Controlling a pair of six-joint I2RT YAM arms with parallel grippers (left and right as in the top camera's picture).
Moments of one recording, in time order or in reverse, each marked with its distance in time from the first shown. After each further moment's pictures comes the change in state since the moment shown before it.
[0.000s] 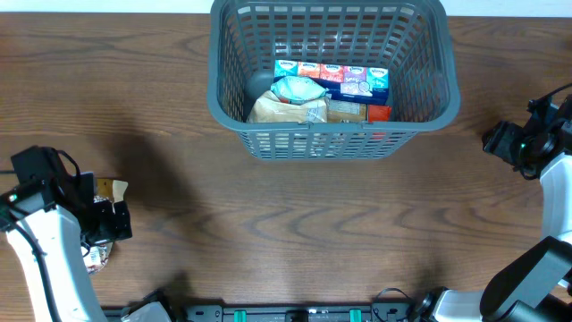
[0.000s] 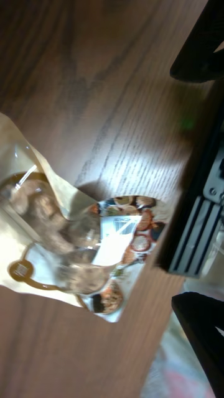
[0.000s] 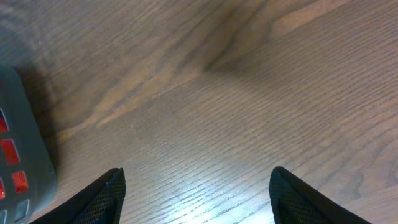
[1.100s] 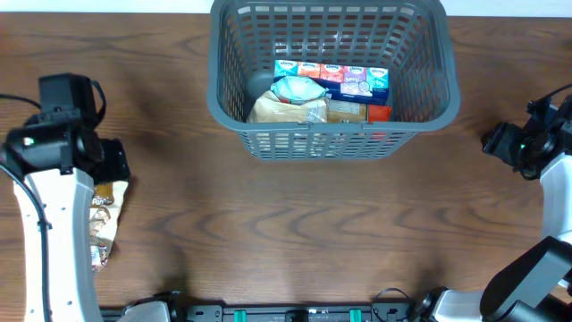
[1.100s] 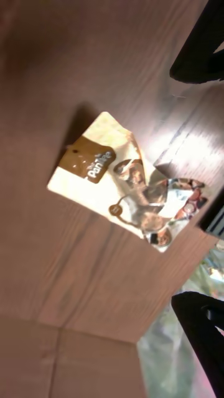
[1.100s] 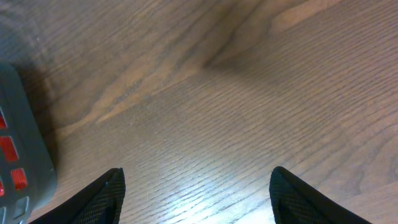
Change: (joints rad) left arm -0.341 0.106 0.353 -0.058 -0.292 -0.355; right arm 0.000 0.000 0.000 -0.011 0.002 0.000
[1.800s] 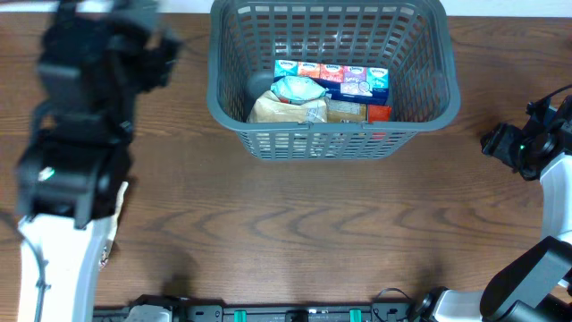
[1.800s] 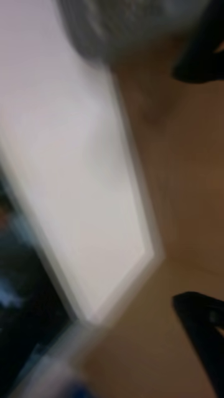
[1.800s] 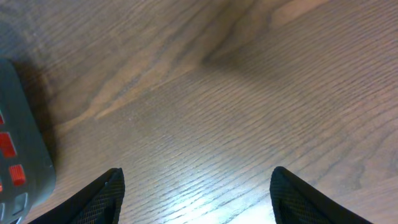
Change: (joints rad) left arm -0.297 -0.097 0.262 0.597 0.072 0.445; right arm 0.000 0.000 0.000 -0.016 0.003 0.000
